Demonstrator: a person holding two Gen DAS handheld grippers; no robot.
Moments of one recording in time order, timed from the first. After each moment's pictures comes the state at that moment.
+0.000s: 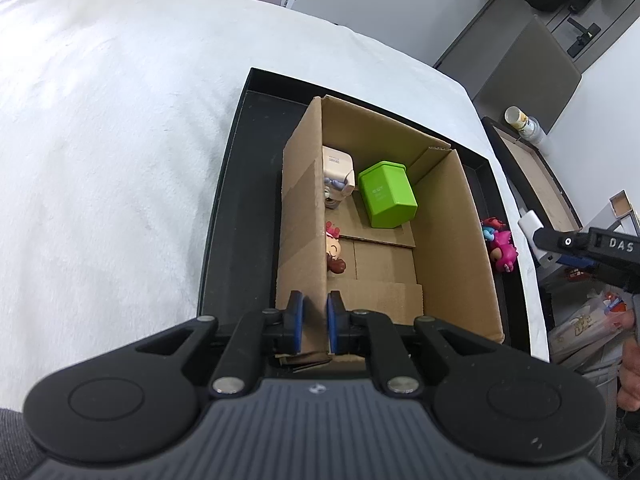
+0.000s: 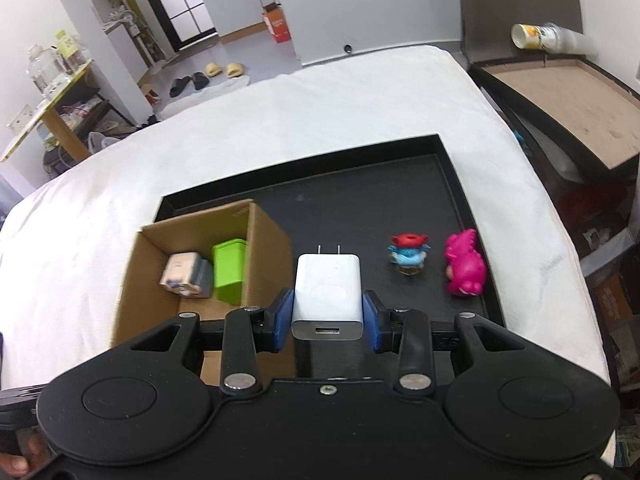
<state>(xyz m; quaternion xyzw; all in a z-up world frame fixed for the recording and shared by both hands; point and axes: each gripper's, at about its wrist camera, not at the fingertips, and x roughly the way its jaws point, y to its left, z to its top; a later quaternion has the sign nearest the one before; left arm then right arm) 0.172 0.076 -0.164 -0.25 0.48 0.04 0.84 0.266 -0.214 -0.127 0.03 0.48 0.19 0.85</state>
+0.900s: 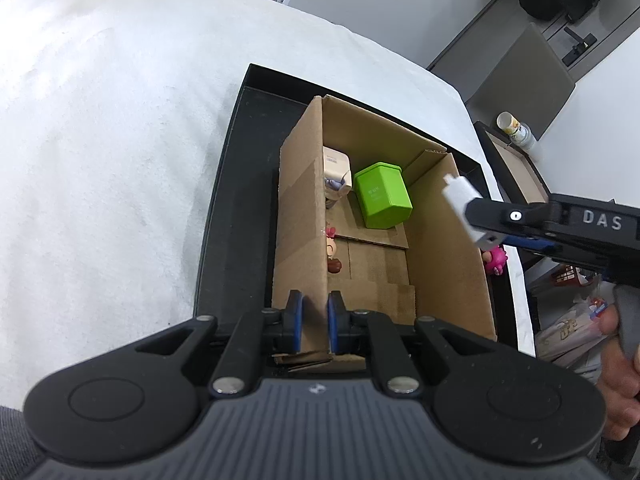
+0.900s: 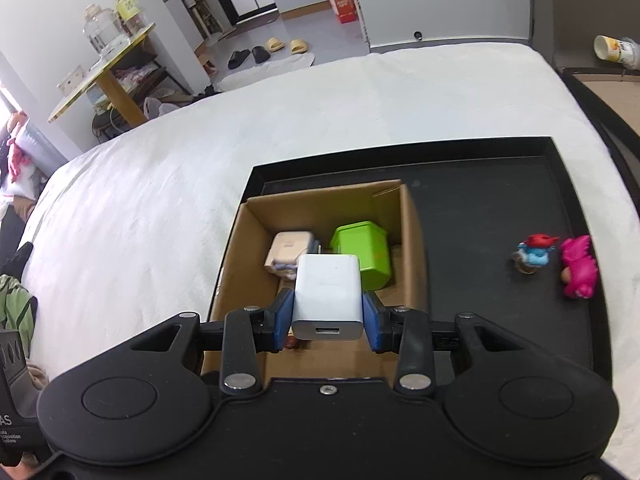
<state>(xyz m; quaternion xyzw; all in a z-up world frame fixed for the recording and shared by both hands) 0.172 0.085 -0.169 -0.27 0.47 0.02 0.84 0.247 -0.122 -0.124 0.02 0.50 0.27 0.82</state>
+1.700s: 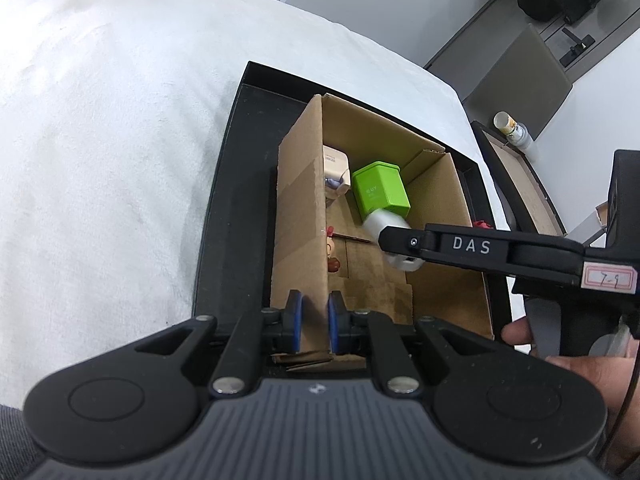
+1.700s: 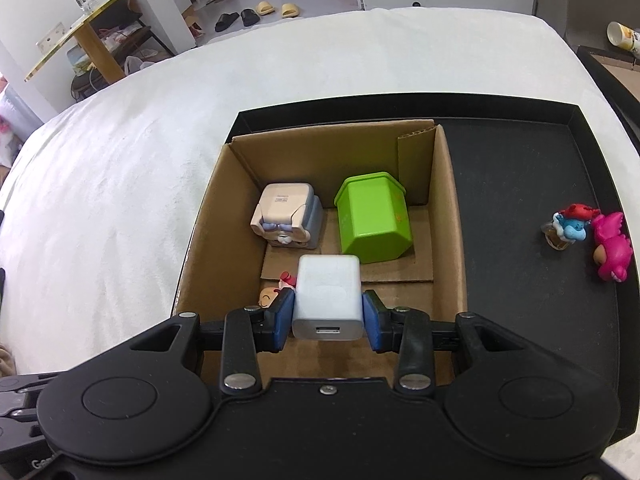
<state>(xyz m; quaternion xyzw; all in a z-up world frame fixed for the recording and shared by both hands) 0.173 0.087 -0.170 -0.28 0.48 0.02 0.84 0.242 -0.087 -0.172 -0.03 0.53 0.24 0.81</state>
